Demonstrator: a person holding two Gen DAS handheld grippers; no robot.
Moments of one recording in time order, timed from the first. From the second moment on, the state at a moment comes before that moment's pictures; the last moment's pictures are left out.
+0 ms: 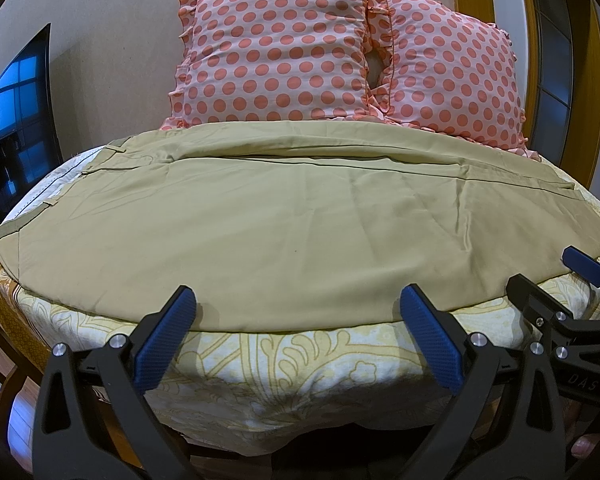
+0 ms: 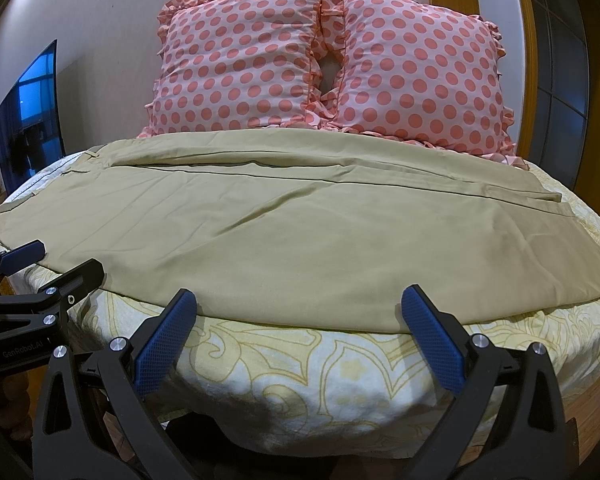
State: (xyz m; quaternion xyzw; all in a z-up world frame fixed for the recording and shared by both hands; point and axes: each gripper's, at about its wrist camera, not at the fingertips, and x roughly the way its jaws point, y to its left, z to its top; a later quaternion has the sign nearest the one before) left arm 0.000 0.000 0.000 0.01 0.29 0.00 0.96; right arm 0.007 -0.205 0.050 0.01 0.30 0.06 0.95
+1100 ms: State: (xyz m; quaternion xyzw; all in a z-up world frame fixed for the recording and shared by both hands) left arm 0.160 0.043 0.067 -0.04 0.30 0.03 0.95; right arm 0.385 -0.510 0.046 0.24 0.46 -0.27 0.81
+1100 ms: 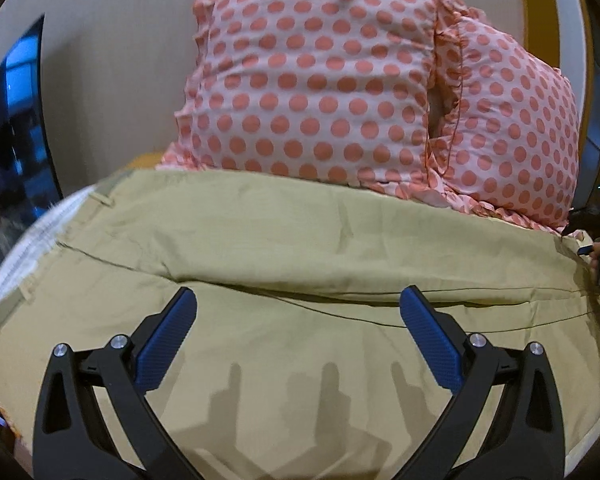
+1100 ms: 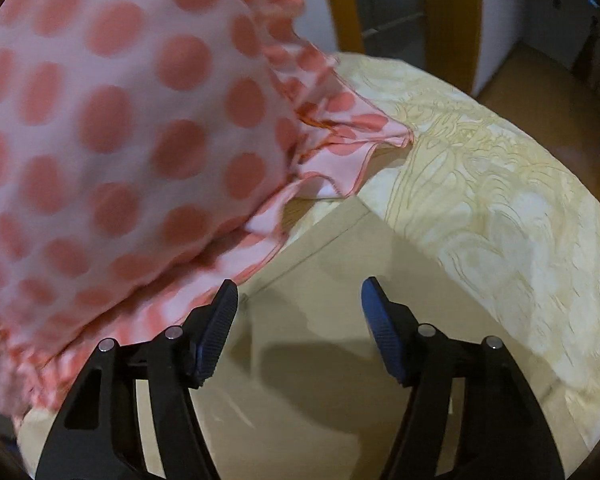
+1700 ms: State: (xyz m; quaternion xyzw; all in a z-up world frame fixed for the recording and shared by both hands) left arm 0.159 0.056 0.060 -0.07 0.31 0.03 0.95; right arm 0.261 -0.515 0.069 0.33 0.30 -0.10 0.89
